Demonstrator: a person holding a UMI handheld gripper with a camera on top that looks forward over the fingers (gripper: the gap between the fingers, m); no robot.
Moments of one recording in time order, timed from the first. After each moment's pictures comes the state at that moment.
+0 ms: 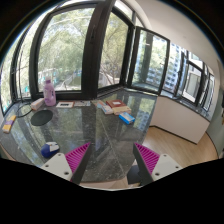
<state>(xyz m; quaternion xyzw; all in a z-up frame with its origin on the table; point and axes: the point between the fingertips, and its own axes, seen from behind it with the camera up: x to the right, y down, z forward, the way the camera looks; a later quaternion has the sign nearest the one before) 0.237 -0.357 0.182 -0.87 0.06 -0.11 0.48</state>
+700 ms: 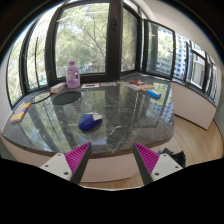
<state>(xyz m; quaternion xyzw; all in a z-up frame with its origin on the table) 0.027 -0.420 0.052 -0.89 0.07 -0.06 0.45</state>
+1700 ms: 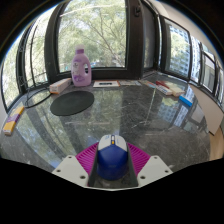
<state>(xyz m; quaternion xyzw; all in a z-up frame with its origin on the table) -0.054 -0.199 -0.015 -0.90 0.04 -0.03 0.44</state>
